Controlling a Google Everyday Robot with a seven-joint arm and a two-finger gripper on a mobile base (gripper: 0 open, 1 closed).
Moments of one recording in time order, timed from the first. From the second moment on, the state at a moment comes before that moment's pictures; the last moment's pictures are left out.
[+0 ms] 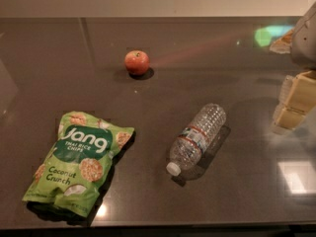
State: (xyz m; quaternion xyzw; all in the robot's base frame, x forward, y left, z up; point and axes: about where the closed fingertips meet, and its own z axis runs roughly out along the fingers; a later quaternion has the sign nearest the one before) arm 0.438 -0.217 0.976 -0.60 0.78 -0.03 0.16
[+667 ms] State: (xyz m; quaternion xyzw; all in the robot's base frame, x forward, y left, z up) arm 0.457 -0.198 0.970 -0.61 0.77 -0.02 0.18
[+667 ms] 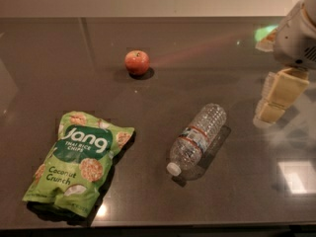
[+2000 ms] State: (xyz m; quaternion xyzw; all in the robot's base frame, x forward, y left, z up) arm 0.607 -0.088 0.915 -0.55 0.78 0.10 0.27
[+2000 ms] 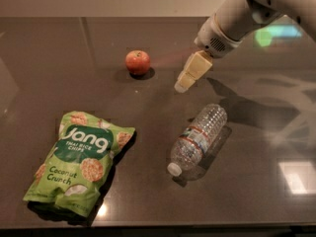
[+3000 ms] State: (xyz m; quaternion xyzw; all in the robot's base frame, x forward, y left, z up) arm 0.676 -0.026 0.884 -0.53 0.78 0.13 0.31
